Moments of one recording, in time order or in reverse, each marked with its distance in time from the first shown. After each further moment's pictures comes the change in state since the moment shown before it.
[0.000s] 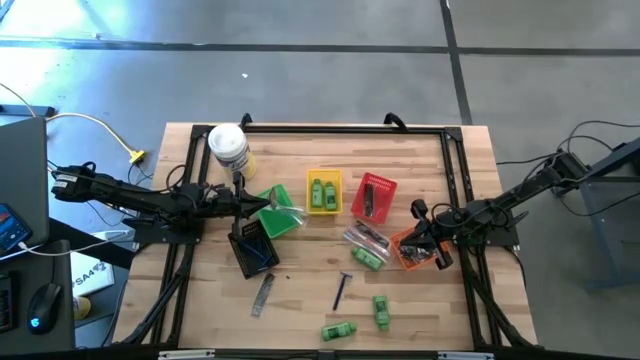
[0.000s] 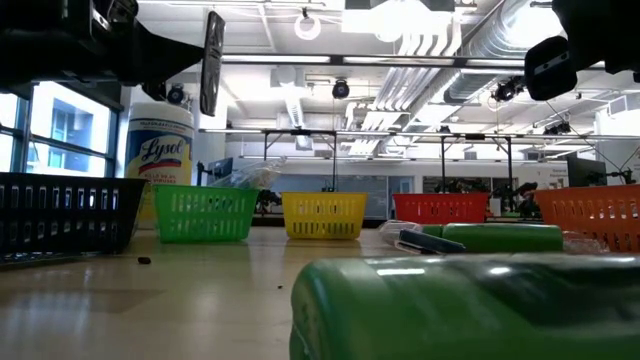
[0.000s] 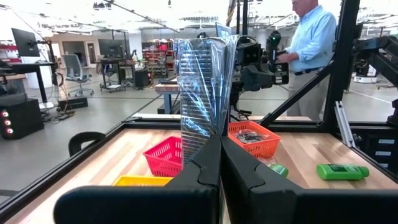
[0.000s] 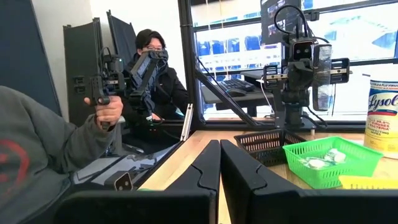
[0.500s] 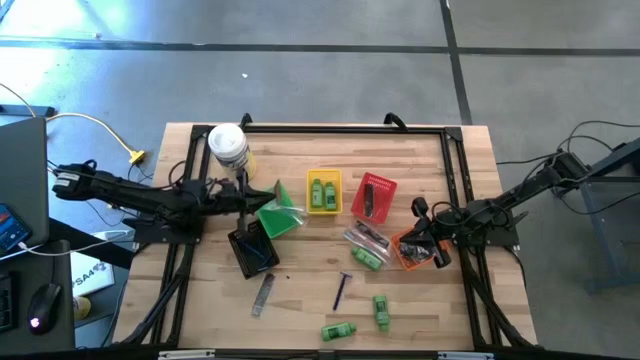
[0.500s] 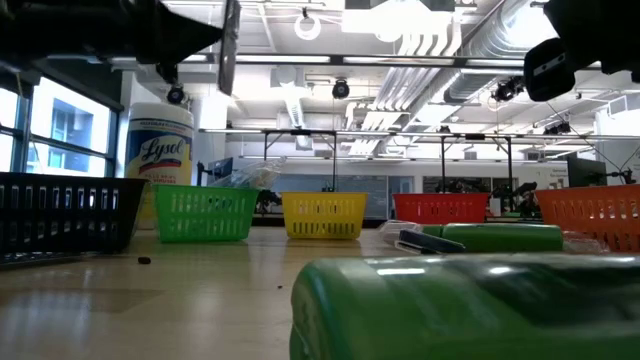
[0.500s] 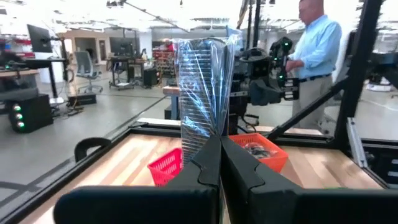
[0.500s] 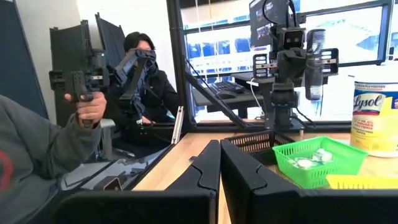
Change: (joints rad) left arm 0.000 0.062 0.137 -0.072 -0.053 -0.028; right arm 0.000 0.000 0.000 0.009 0.045 0.000
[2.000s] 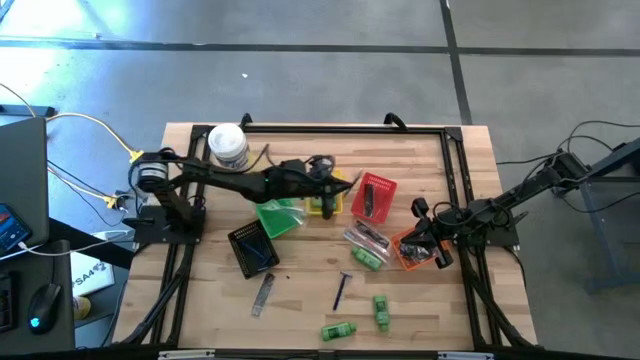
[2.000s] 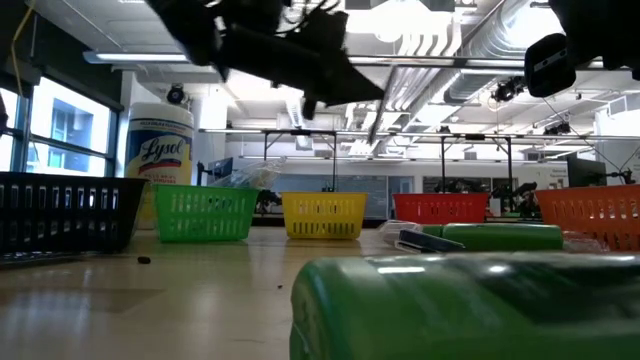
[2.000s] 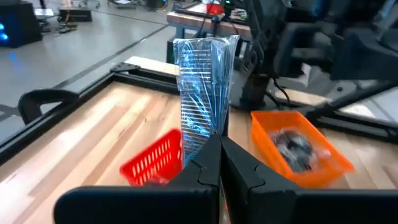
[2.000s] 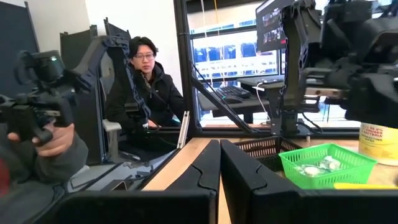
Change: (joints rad) left arm 0.196 0.929 0.779 -0.168 0.169 -0.156; right arm 0.000 0.000 0.000 0.020 -0.027 -0.006
